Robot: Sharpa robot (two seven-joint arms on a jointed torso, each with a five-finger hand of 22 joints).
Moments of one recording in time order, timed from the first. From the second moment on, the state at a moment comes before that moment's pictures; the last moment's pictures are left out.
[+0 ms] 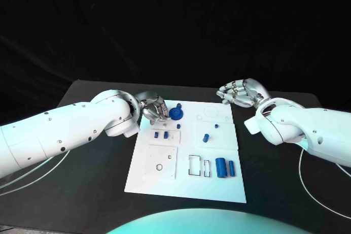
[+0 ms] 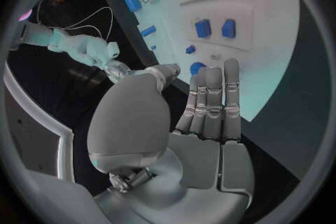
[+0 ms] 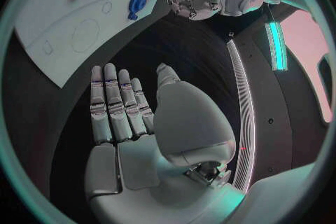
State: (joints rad) left arm 1.20 -0.70 -0.02 1.46 -1.04 -0.09 -0.28; left_hand 1.38 -0.26 0.57 0.25 0.25 0.65 0.18 0.64 0.52 0.83 0.11 0.78 0.40 1.12 0.04 1.03 0.73 0.17 0.90 0.13 0.96 0.63; right arm 1.20 -0.91 -0.14 1.52 -0.63 -0.58 0.11; right_hand 1.35 0.00 -0.06 0.29 0.34 0.72 0.19 0.30 0.33 0.90 0.20 0.35 0.07 1.04 0.16 0.11 0.29 0.18 0.89 0.27 0.07 0.29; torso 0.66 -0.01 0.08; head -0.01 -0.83
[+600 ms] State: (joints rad) left arm 1.17 -0.62 -0.06 1.33 -1.23 -0.22 0.04; left_hand 1.46 -0.29 0.50 0.20 0.24 0.67 0.18 0.52 0.35 0.77 0.13 0.61 0.22 1.09 0.06 1.10 0.67 0.17 0.90 0.15 0.98 0.66; right arm 1.20 -0.91 -0.14 1.52 -0.66 -0.58 0.12; right_hand 1.35 0.00 -0.06 0.29 0.35 0.72 0.19 0.30 0.33 0.90 0.20 0.35 0.07 1.04 0.16 0.11 0.29 0.18 0.89 0.27 0.07 0.29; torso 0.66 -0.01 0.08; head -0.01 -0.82
